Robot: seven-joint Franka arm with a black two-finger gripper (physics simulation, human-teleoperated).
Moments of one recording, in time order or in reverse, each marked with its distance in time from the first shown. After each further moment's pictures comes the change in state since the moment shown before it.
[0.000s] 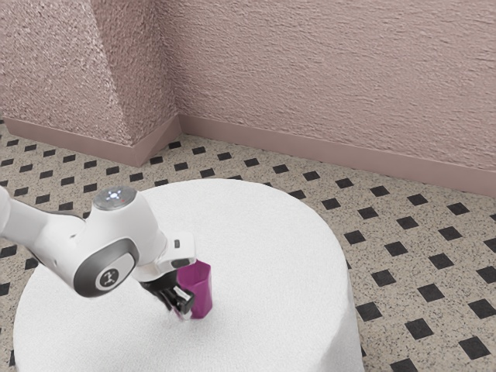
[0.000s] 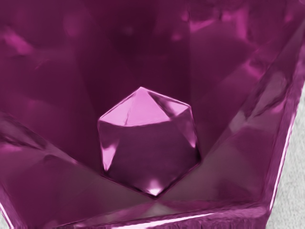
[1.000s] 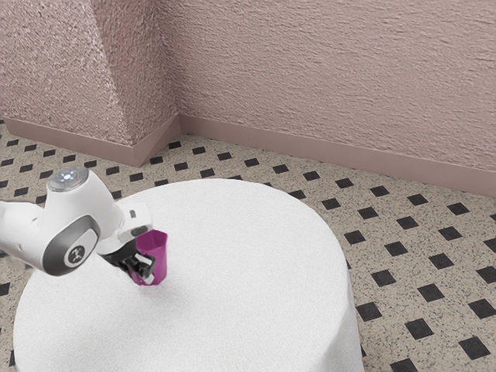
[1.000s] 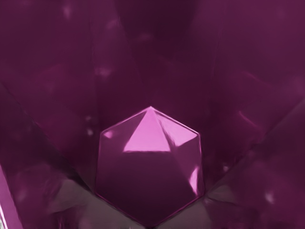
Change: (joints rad) arm 0.230 -0.033 0.039 -0.015 0.083 0.068 -0.005
